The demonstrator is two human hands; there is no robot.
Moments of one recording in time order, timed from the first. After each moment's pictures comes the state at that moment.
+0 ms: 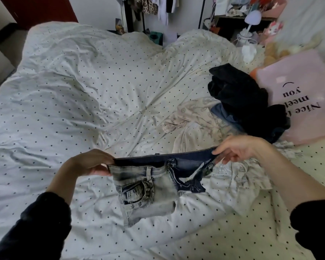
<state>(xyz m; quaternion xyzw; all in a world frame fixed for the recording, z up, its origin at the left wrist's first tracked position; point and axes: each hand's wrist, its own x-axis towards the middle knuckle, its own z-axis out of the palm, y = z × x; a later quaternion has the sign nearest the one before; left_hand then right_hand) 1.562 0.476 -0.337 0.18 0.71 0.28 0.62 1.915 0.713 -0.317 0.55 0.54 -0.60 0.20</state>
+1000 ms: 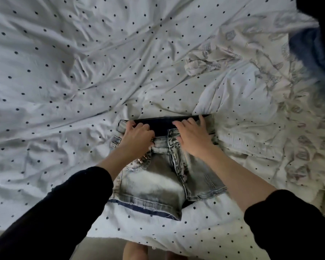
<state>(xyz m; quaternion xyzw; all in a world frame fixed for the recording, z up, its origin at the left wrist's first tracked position) 1.634 0.538 -0.623 0.61 0.77 -0.07 0.21 1.790 0.656 -0.620 0.28 0.93 -0.12 0.18</state>
